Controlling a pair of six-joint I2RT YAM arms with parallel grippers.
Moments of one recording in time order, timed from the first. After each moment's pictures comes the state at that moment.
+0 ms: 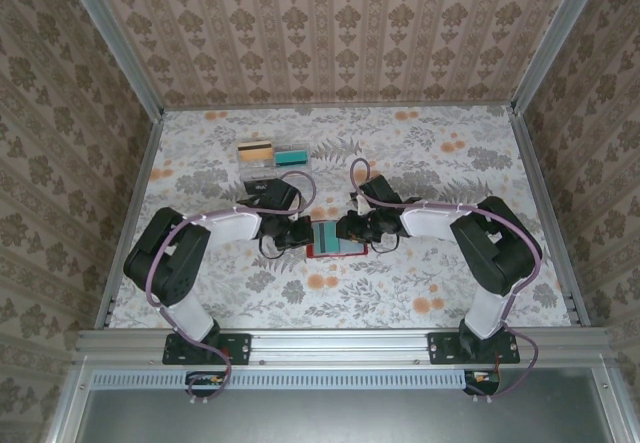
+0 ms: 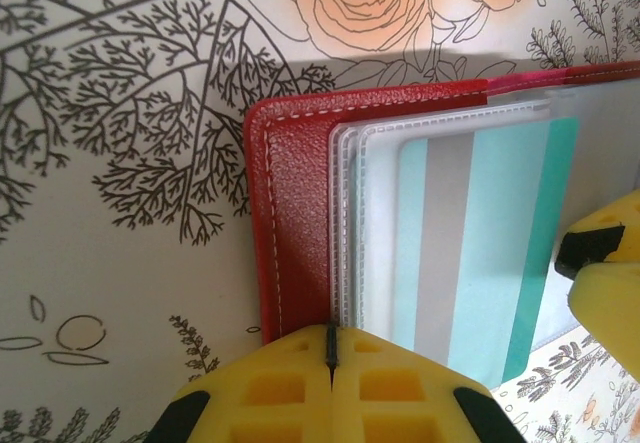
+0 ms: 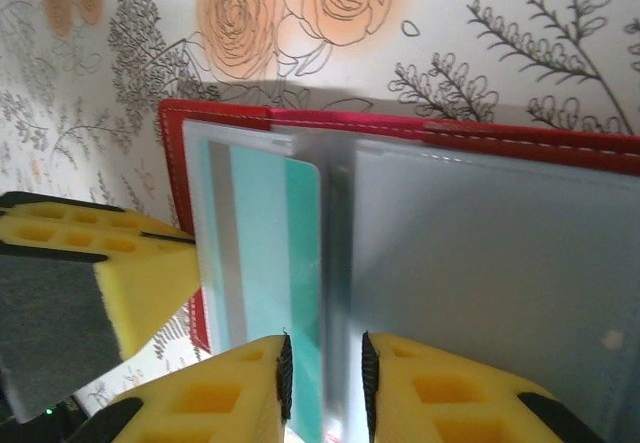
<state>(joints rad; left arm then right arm) -0.61 1.68 0.84 -0.28 0.39 -0.66 0.55 1.77 0.91 -0.11 -0.46 0.71</state>
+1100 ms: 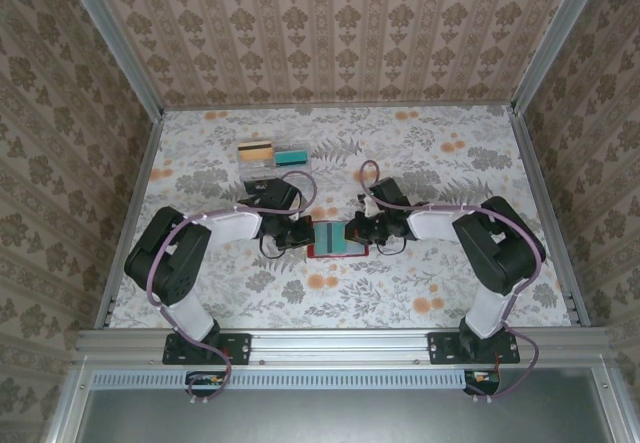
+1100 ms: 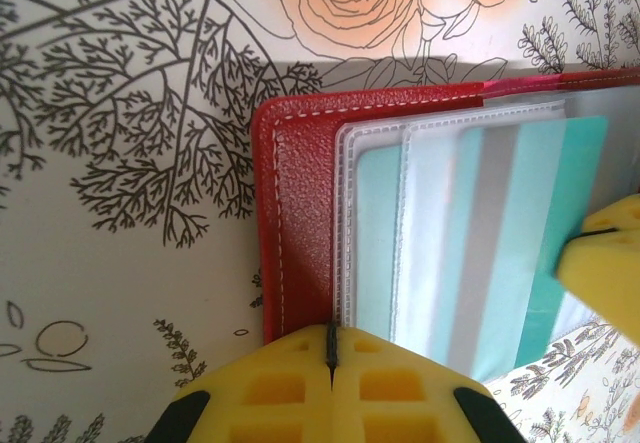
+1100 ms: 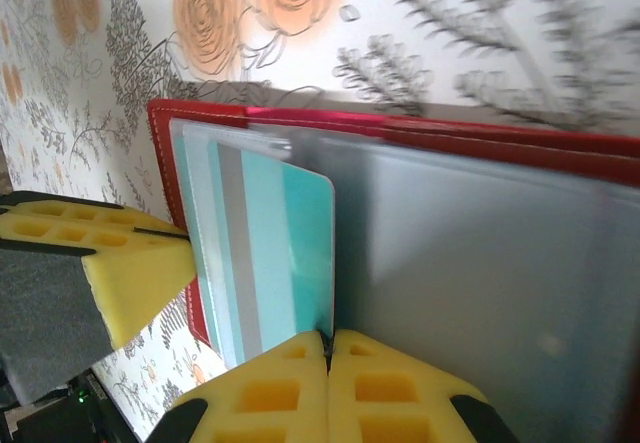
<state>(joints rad) -0.62 1.69 0.85 -0.28 0.40 -0.66 0.49 1.75 0.82 -0.03 -0.53 0.73</state>
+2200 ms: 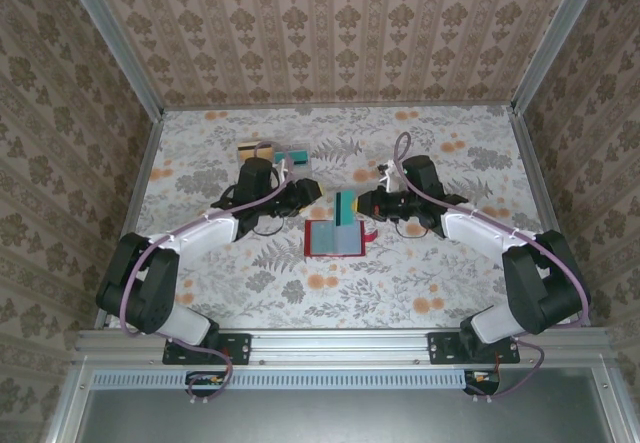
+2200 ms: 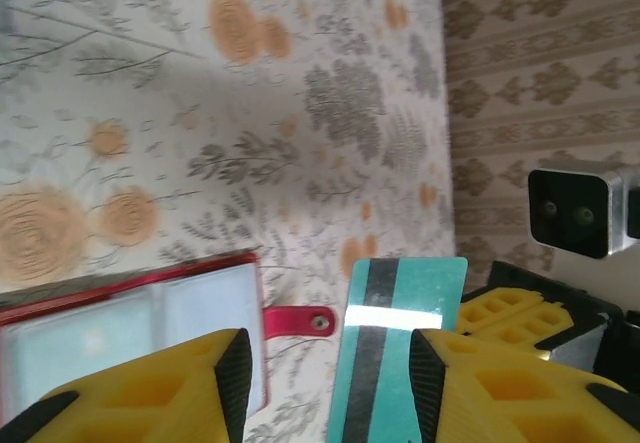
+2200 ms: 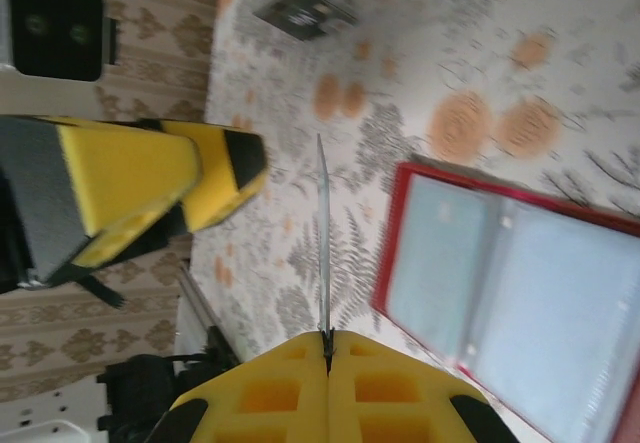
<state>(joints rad) -0.52 1.48 0.79 0.15 0.58 -0.94 0.36 1.47 0.82 0.01 -0.73 0.74</state>
